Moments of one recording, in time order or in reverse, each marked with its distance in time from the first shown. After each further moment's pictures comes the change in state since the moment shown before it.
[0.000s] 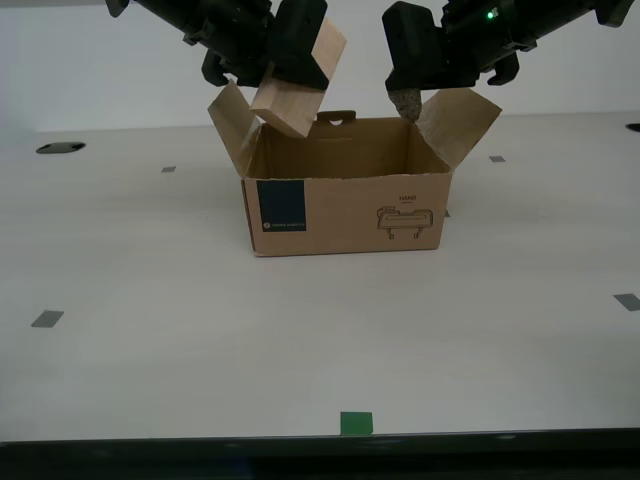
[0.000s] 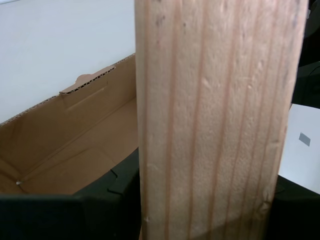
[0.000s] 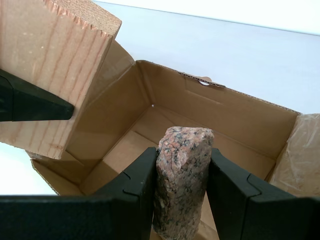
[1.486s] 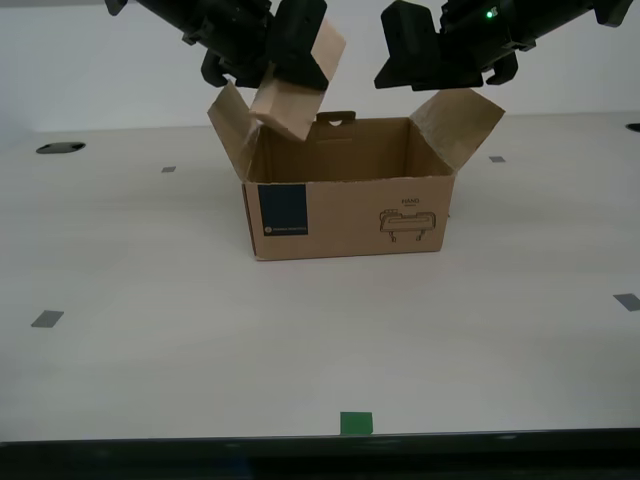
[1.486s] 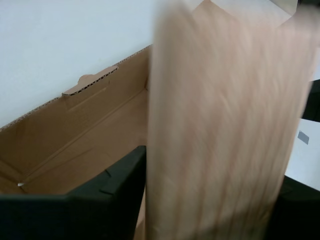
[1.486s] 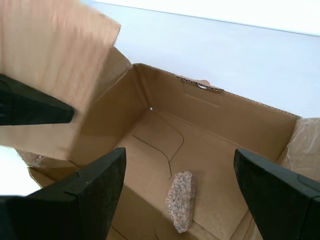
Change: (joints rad) arm 0 0.003 0.000 0.000 0.002 0.000 0.002; arm 1 0.000 0.000 0.005 -0.018 0.003 0.000
